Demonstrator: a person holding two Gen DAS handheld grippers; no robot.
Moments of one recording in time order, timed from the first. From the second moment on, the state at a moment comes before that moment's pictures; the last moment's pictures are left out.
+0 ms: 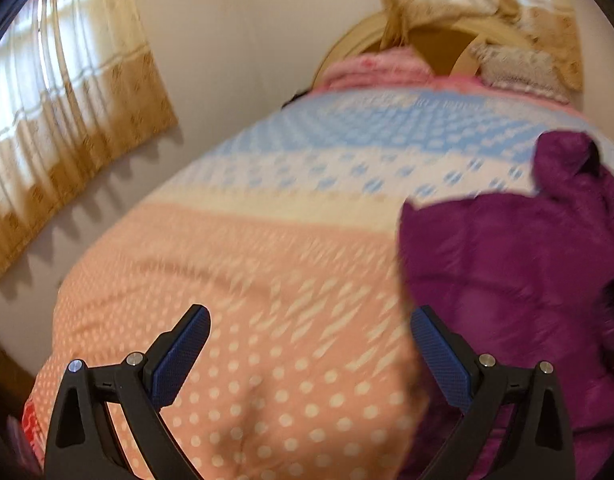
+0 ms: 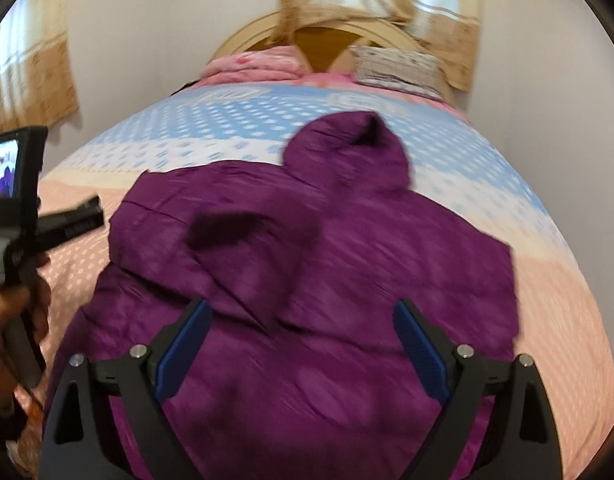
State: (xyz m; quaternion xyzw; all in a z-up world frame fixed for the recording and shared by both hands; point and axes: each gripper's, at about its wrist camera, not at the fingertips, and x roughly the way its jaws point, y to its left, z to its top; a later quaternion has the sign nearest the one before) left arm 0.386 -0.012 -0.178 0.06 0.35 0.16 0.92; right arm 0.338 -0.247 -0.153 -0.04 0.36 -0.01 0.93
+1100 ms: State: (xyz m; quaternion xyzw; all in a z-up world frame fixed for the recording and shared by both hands) left arm 0.395 -0.038 -0.174 0.08 0.35 0.14 0.92; right arm 0.372 -0.312 -0.146 -0.01 0.34 -0.14 0.93
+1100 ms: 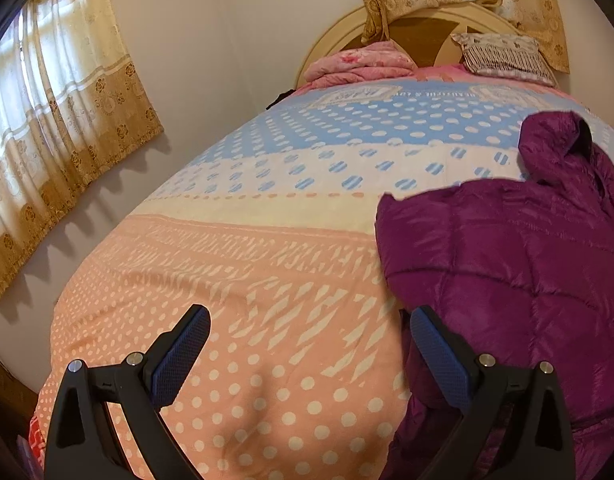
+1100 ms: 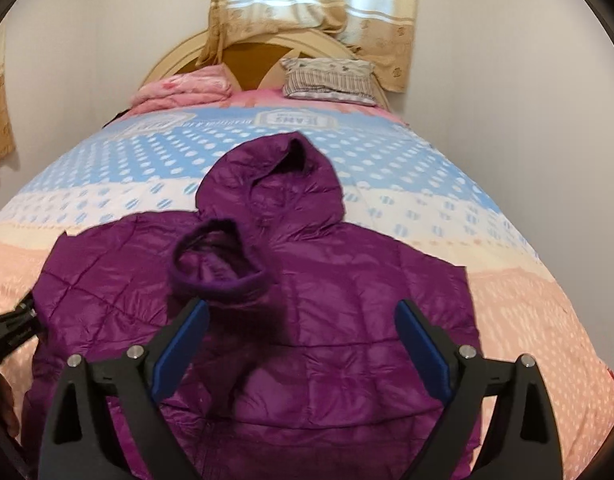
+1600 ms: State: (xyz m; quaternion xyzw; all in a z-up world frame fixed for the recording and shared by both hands) left arm 0.417 -0.064 -0.151 0.07 0.33 0.13 0.93; right arm 0.350 -0.375 -0.137 0.03 0.34 -0.20 0.92
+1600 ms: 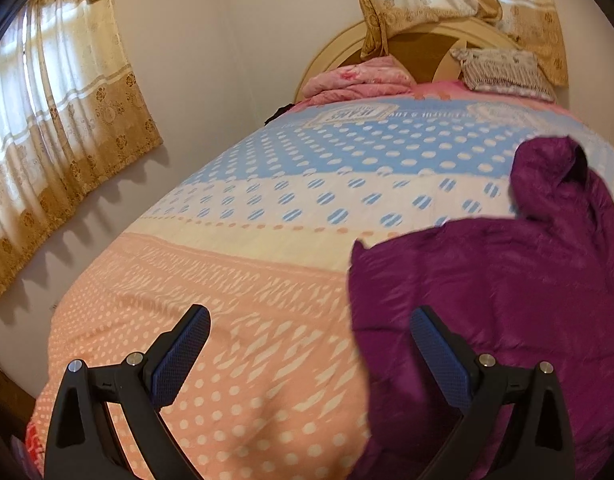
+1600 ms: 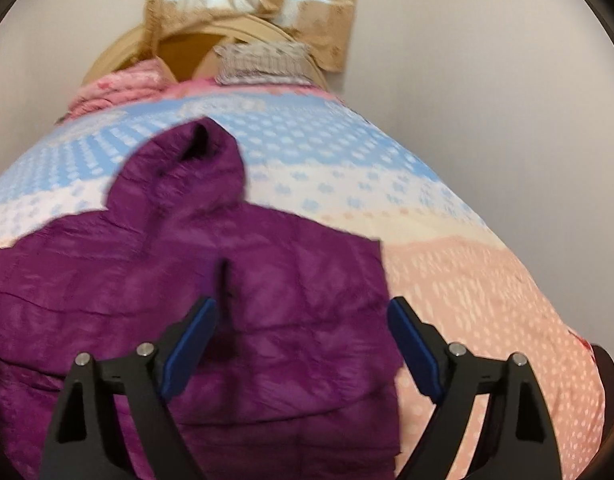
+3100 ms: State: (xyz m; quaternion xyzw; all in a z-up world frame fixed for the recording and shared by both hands) left arm 0.427 -0.038 -0.191 -0.04 0.37 0.12 0.92; right arm 0.362 -0.413 -0.208 0.09 0.40 -0.15 0.90
